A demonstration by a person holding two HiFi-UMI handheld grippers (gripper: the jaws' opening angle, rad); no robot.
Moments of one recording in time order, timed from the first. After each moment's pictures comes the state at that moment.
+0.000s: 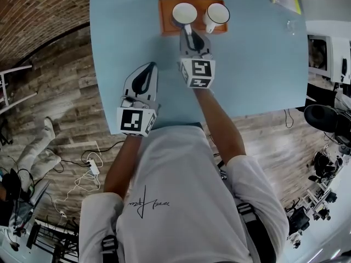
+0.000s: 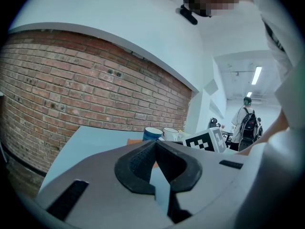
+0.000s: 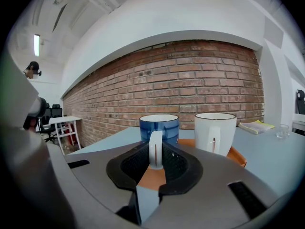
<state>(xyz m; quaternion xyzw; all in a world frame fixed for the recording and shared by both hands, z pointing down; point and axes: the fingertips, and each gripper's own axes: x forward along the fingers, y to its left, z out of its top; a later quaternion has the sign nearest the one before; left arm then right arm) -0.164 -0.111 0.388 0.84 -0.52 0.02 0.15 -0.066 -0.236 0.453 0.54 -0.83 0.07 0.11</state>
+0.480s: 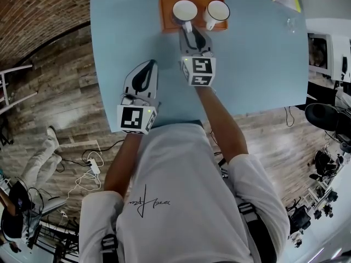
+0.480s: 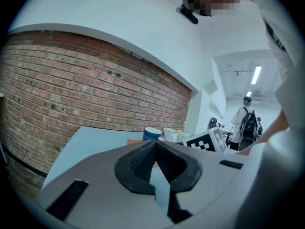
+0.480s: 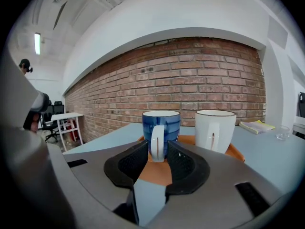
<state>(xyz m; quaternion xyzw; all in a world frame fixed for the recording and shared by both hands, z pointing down) -0.165 -0.110 0.387 0.84 -0.52 0.02 0.15 -0.065 -0.231 0.458 0.54 -0.83 0.08 0.13</state>
